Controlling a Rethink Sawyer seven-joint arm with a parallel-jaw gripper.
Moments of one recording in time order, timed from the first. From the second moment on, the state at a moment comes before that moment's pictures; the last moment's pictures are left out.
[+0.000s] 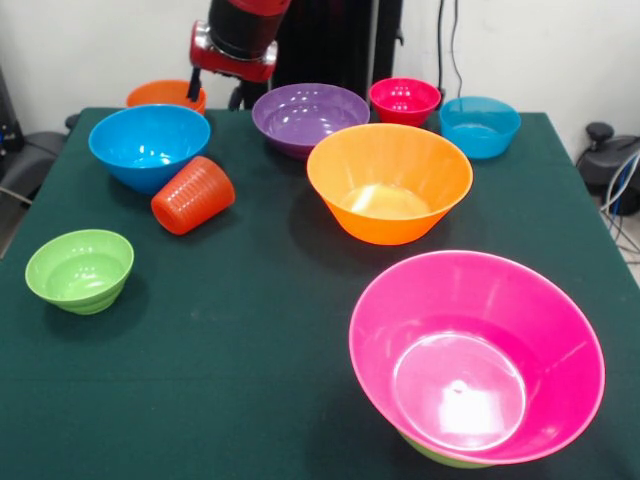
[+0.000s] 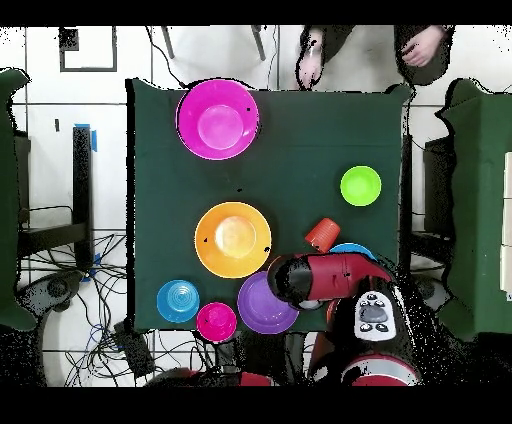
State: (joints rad) arm -0.30 -0.58 -0.18 1.81 -0.55 0.55 1.75
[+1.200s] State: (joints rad) arm -0.31 -0.42 -0.21 1.73 -0.55 0.40 1.75
